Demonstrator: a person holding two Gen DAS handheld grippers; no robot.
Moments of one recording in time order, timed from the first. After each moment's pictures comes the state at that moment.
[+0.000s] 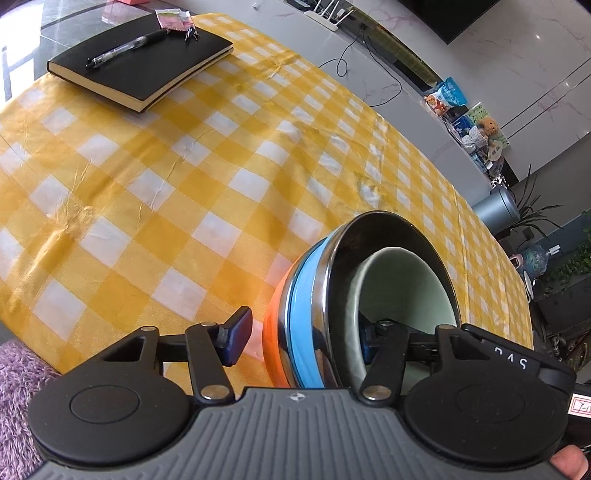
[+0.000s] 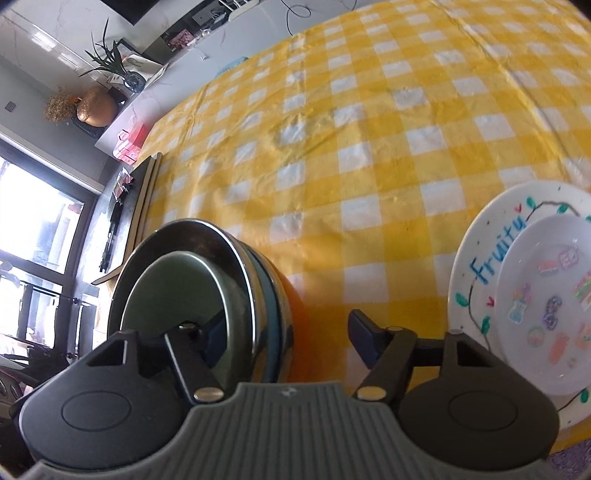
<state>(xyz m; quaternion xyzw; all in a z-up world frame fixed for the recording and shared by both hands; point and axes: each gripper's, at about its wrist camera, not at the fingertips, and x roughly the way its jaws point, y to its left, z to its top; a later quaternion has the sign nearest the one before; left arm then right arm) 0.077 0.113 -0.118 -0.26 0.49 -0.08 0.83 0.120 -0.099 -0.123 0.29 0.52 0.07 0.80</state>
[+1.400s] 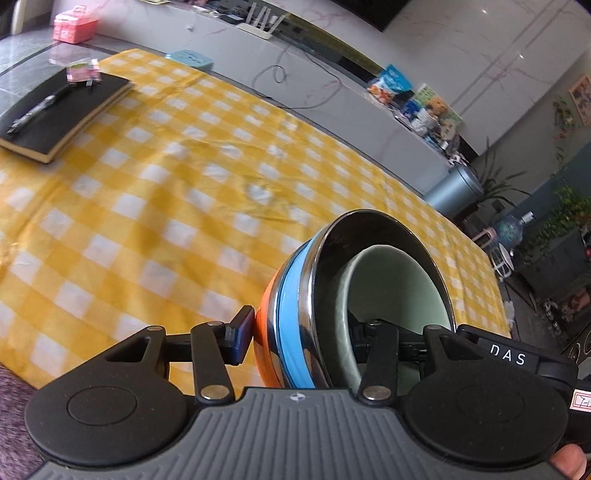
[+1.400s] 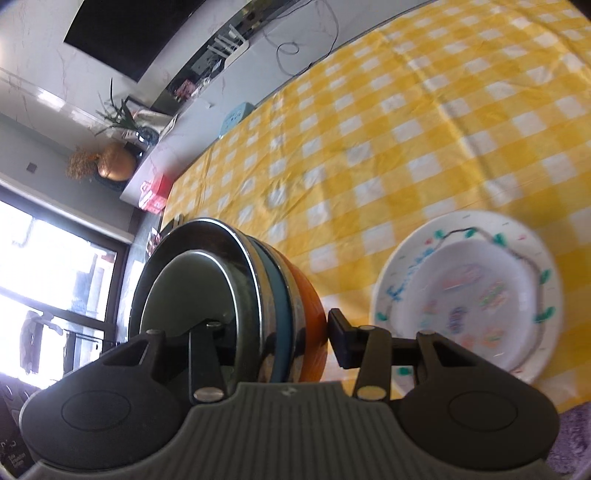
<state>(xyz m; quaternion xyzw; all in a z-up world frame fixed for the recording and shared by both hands) 0.066 0.015 -0.057 -0.21 0.46 -0.15 0.85 0.073 -0.198 -0.075 0.37 0.46 0.06 0.80</state>
